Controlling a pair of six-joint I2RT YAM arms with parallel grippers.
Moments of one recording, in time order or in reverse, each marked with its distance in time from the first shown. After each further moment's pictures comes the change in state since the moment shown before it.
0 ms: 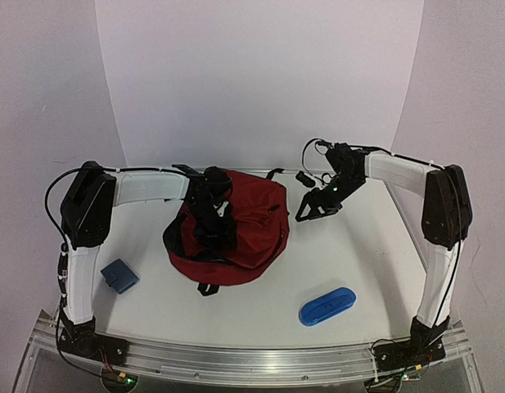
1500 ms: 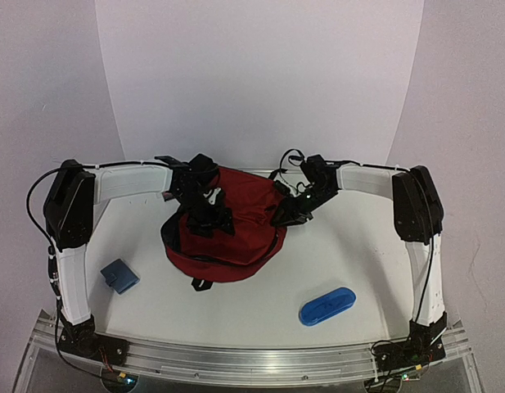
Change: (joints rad) left arm 0.049 -0.118 -0.058 0.048 0.043 0.017; right arm 0.089 0.217 0.103 0.189 -0.182 0.218
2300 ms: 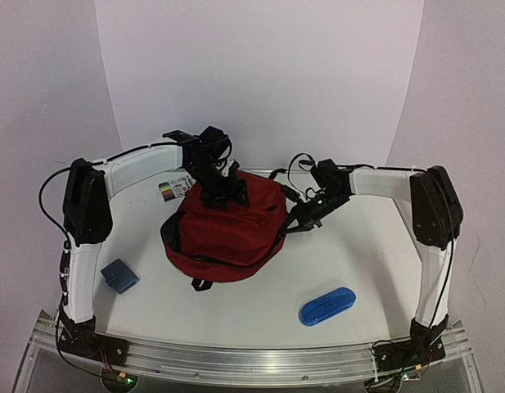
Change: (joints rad) left arm -0.001 0.132 0.394 -0.146 0.002 0.027; right arm -0.008 -0.165 -0.219 0.036 -0.075 0.006
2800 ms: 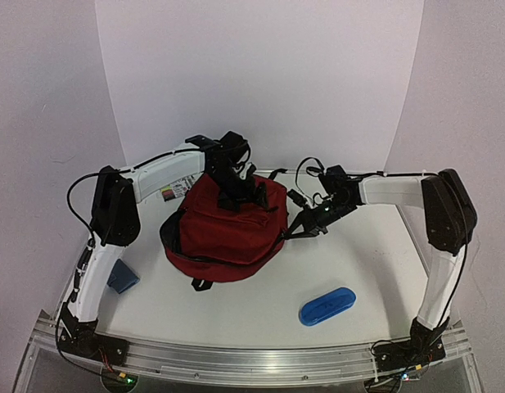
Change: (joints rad) left arm -0.038 0.252 0.317 -0.053 -0.020 0.024; right arm -0.003 -0.115 -0.205 0.156 0.001 0.066
